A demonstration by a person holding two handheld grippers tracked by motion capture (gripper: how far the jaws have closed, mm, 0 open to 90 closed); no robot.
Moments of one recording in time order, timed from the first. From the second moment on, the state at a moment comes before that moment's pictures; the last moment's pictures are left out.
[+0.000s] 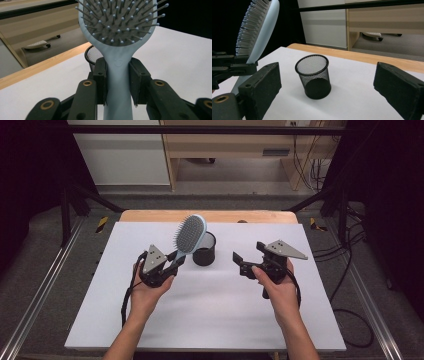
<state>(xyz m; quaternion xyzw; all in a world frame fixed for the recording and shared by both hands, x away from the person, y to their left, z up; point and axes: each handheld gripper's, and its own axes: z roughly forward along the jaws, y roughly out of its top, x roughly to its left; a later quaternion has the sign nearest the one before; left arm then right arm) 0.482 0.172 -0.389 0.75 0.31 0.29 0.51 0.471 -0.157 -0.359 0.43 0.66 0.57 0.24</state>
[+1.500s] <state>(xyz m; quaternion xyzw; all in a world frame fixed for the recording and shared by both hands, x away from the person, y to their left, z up) 0.451 0.138 -0.416 0.76 0.29 0.28 0.51 0.445 -0.114 -0.377 0.41 0.62 0.64 0.17</state>
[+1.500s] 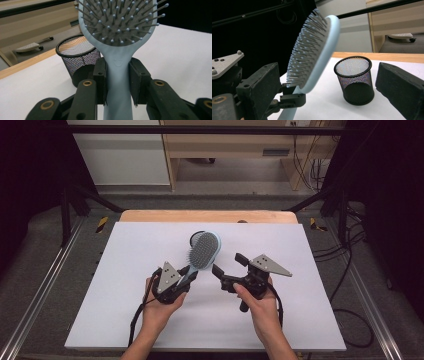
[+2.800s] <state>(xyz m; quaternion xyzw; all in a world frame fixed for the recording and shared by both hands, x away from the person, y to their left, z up) 0.433 0.106 -0.421 0.78 0.25 0.26 0.52 0.447 -0.113 -0.386 0.44 0.58 0.67 0.11</state>
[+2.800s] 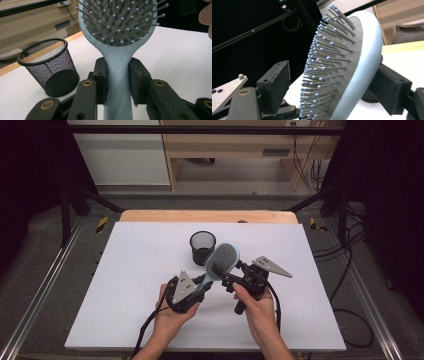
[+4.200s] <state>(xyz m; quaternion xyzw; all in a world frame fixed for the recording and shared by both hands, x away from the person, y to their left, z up) 0.431 0.099 -0.426 0.78 0.24 0.25 0.52 0.449 -0.119 -0.390 0.46 0.57 0.67 0.10</state>
